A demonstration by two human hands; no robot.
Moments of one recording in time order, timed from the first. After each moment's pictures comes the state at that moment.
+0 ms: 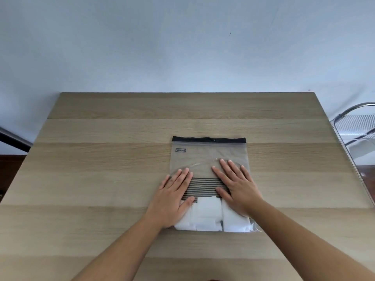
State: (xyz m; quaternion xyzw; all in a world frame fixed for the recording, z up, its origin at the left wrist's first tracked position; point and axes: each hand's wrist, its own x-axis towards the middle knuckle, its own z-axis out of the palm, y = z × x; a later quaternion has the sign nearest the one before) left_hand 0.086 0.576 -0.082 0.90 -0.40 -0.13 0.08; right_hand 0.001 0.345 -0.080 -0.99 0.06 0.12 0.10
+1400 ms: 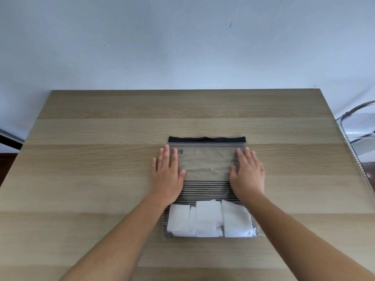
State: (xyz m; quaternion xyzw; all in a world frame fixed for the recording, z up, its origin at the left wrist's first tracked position) left_hand 0.135 0.531 -0.079 0.96 -0.24 -0.13 0.09; right_hand 0.038 0.335 -0.070 -0.93 0.32 0.06 0.19
